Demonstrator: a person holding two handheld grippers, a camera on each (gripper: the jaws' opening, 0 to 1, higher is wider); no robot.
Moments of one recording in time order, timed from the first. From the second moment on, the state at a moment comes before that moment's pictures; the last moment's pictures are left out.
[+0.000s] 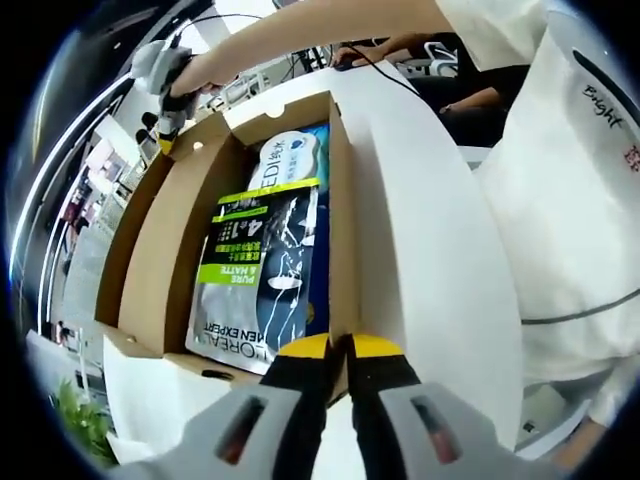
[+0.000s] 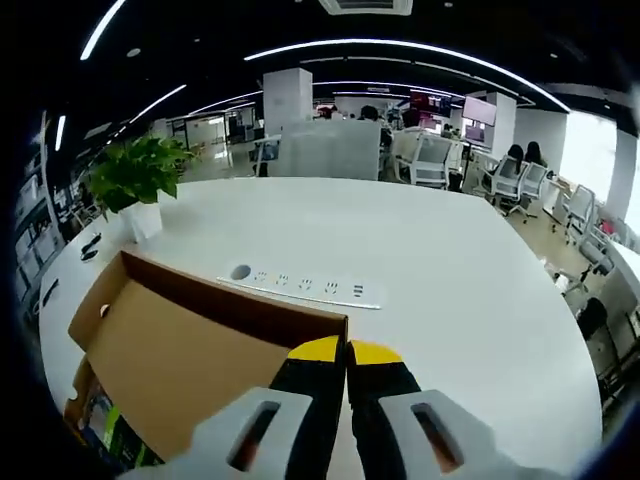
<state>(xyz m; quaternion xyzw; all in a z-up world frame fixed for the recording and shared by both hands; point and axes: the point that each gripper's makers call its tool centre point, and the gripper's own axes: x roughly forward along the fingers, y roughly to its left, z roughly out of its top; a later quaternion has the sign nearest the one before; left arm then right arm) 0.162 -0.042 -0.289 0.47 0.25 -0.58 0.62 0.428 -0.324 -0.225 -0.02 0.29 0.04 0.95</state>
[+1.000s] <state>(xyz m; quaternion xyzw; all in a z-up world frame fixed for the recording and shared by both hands) 0.163 -0.041 -0.289 0.46 0.25 -0.58 0.62 0.429 -0.327 -0.262 -0.03 0.34 0.01 0.94</state>
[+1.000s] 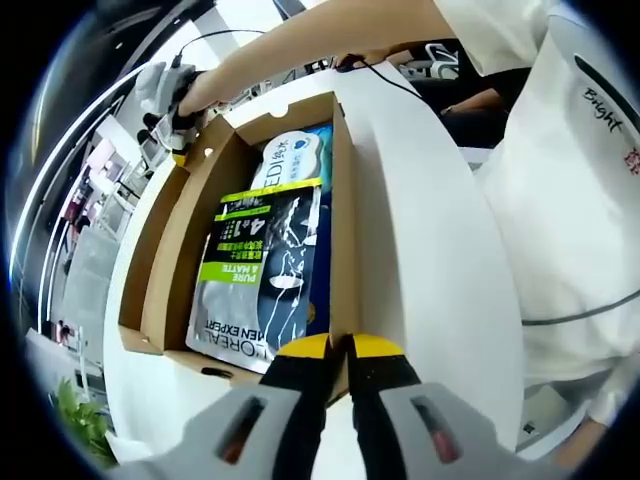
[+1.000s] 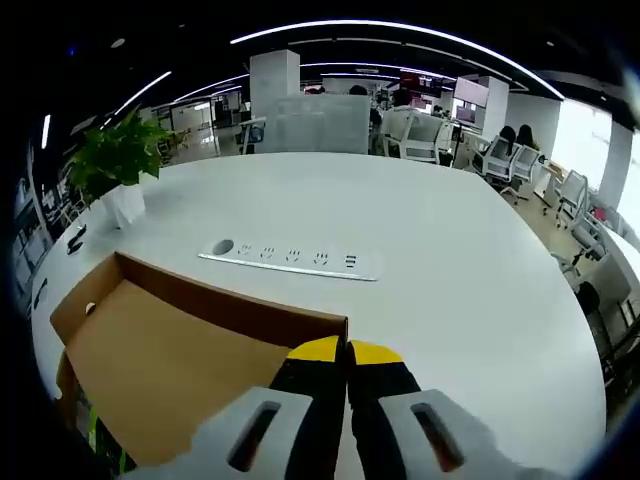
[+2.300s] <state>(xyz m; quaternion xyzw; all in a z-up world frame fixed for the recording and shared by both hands) 0.163 -0.041 -0.289 0.46 0.24 -0.58 0.62 0.425 -0.332 -0.256 -0.05 0.32 0.04 0.95</state>
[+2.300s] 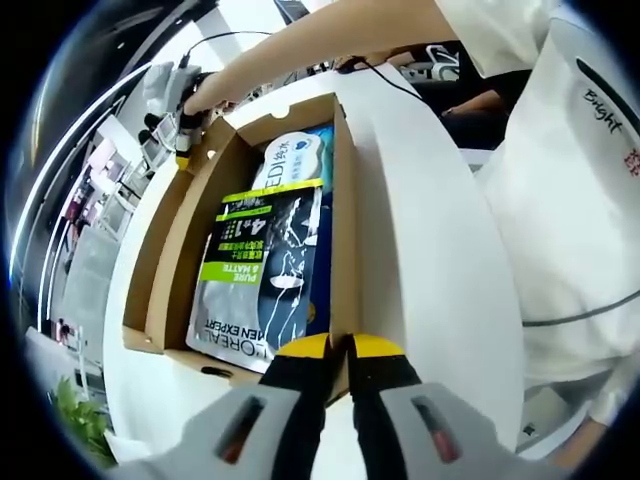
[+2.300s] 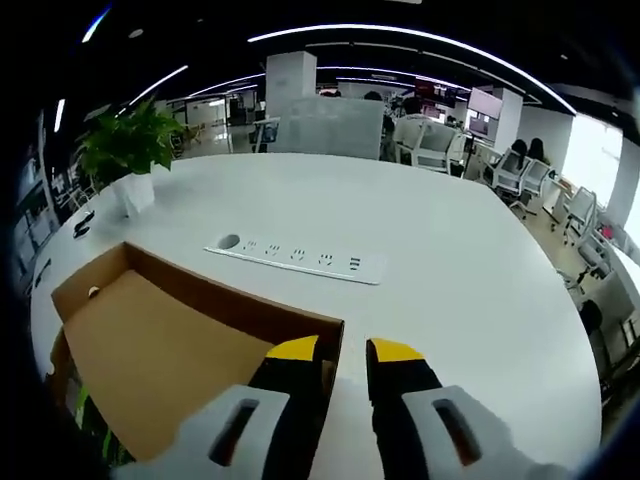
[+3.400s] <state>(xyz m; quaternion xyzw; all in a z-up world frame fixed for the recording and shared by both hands) 0.162 -0.040 -0.290 0.47 0.25 -0.59 0.60 0.371 -0.306 -0.164 -0.03 0.18 0.17 0.97</state>
